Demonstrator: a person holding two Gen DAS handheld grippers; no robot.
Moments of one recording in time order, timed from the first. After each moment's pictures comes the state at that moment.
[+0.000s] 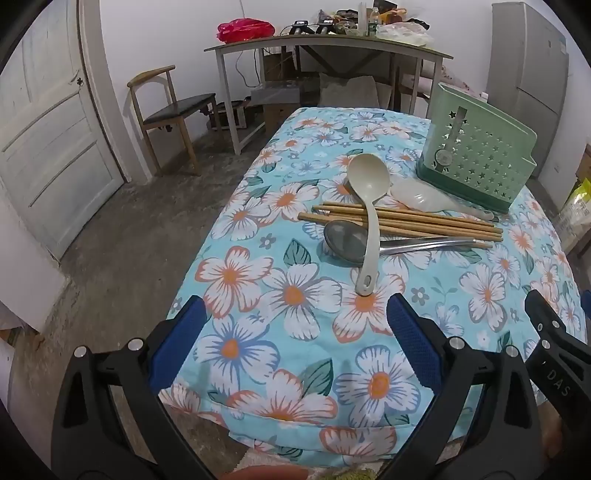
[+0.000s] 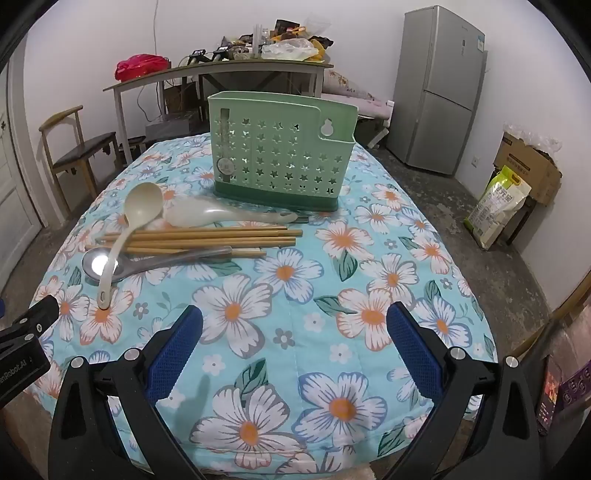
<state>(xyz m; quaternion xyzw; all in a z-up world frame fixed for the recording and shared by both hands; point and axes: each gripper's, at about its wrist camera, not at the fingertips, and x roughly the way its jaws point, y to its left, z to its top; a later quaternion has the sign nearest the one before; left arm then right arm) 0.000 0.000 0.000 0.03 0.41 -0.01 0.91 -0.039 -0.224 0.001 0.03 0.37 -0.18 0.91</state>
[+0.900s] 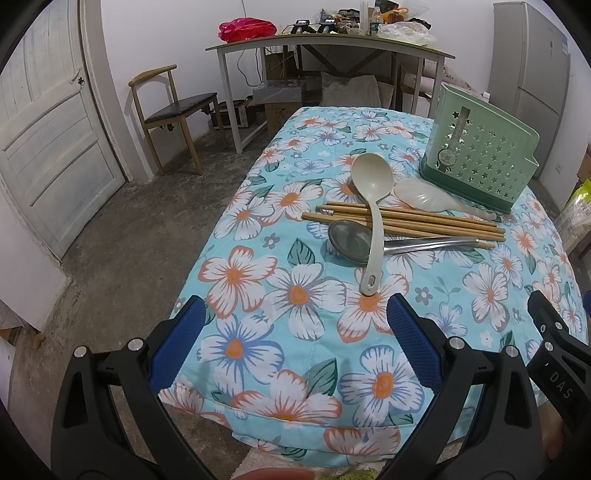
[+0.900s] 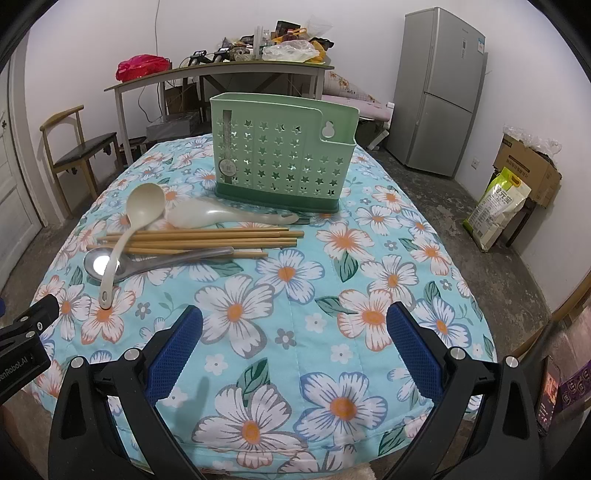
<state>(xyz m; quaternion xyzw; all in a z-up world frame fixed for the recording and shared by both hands) 0.000 0.000 0.000 0.03 0.41 -0.02 0.91 -0.039 -0.223 0.003 0.03 0.37 -0.18 0.91</state>
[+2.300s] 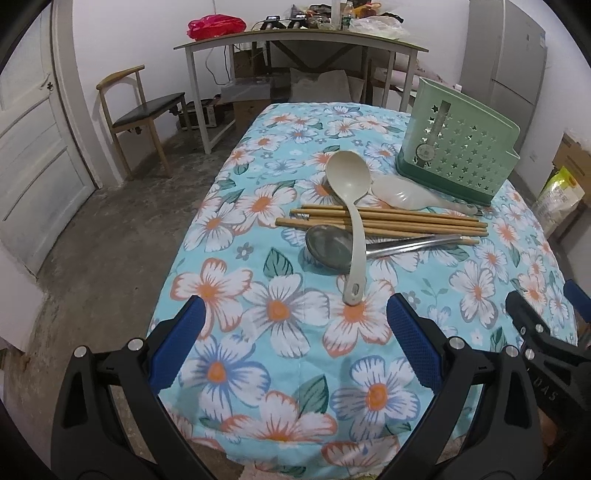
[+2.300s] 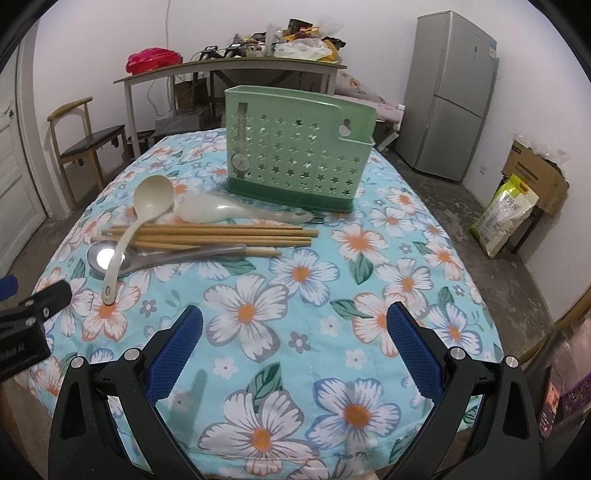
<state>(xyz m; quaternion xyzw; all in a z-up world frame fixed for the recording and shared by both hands) 0.022 0.001 -0.007 0.03 0.41 -0.08 0.91 -0.028 -0.216 -0.005 0.02 0.37 -0.16 0.91</state>
